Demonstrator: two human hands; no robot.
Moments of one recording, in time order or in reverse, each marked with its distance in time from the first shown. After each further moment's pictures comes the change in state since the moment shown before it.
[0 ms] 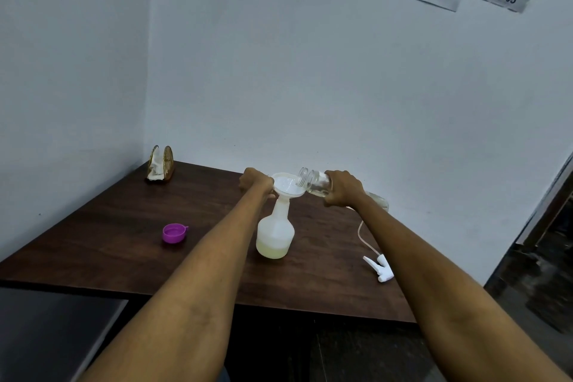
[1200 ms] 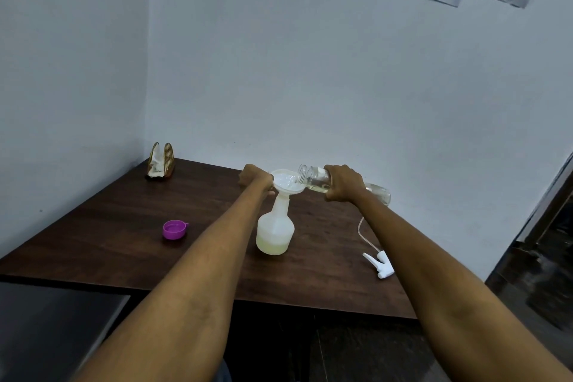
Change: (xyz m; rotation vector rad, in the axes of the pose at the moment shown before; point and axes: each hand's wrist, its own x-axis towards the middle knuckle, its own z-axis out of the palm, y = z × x) left_hand 0.003 0.000 0.001 -0.007 -0.014 -0.007; right_hand 0.001 -0.001 -0.002 -0.060 0.040 -0.002
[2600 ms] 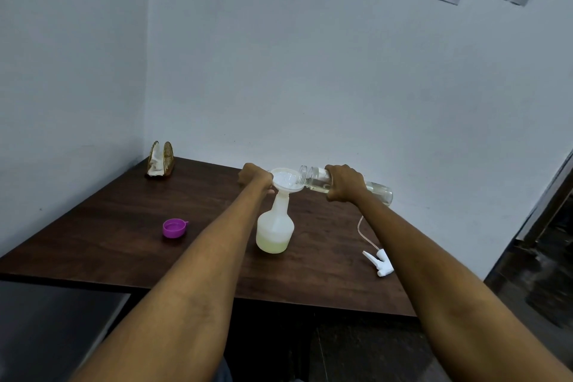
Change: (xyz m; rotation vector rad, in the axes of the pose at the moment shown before) left_hand 0.001 -0.001 0.001 -0.034 -0.018 -0.022; right_hand -0.002 0.003 0.002 -0.051 0.000 -0.003
